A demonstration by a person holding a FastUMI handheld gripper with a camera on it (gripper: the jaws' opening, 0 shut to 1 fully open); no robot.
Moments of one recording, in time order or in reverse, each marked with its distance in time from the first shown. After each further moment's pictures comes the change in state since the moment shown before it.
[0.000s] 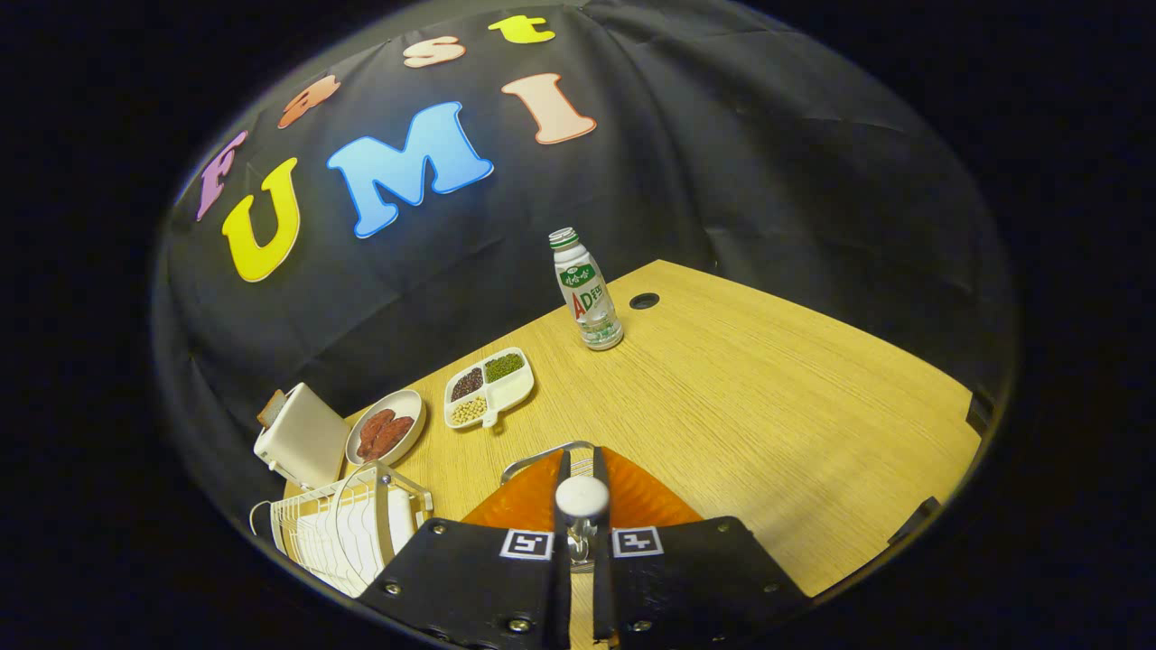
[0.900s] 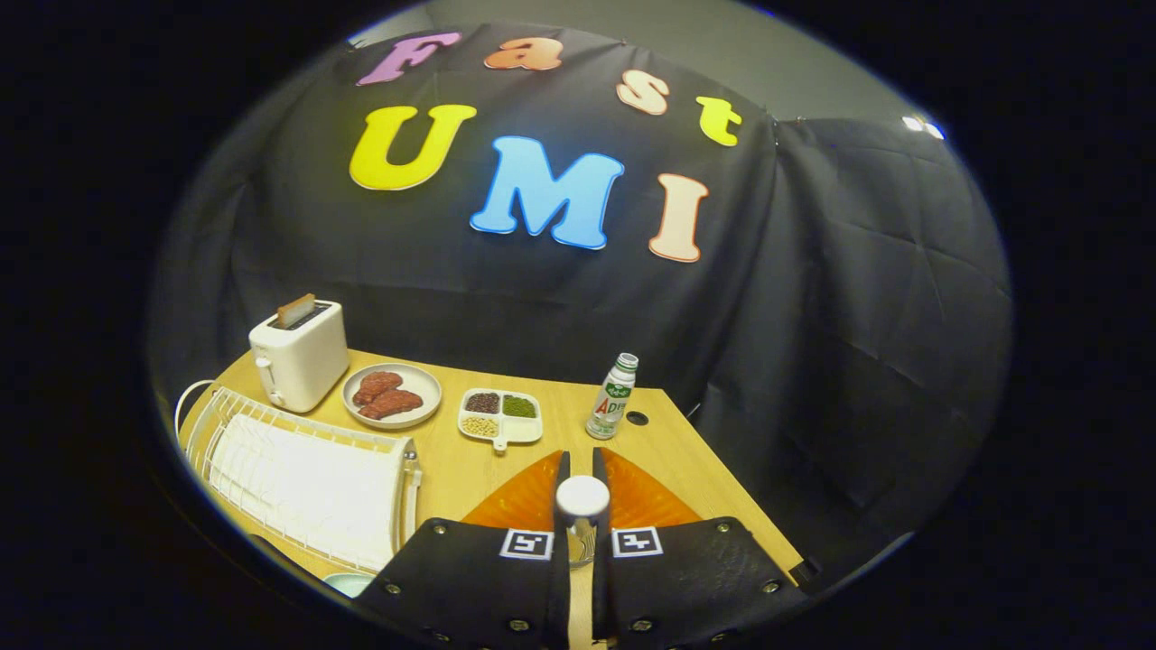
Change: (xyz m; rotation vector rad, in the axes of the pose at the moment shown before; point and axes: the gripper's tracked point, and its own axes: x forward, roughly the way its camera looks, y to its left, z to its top) arm -0.137 0.109 0.057 -0.604 -0.185 -0.049
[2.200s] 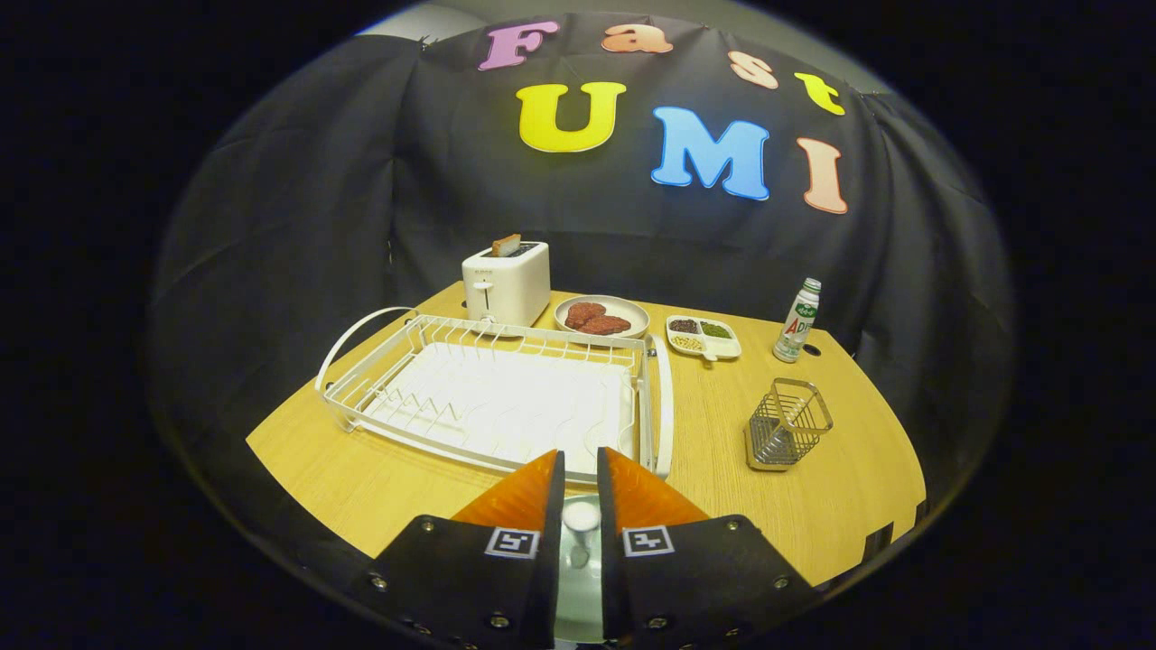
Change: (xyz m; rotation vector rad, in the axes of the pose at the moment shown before) arm -0.100 0.172 -0.109 0.038 0.104 0.425
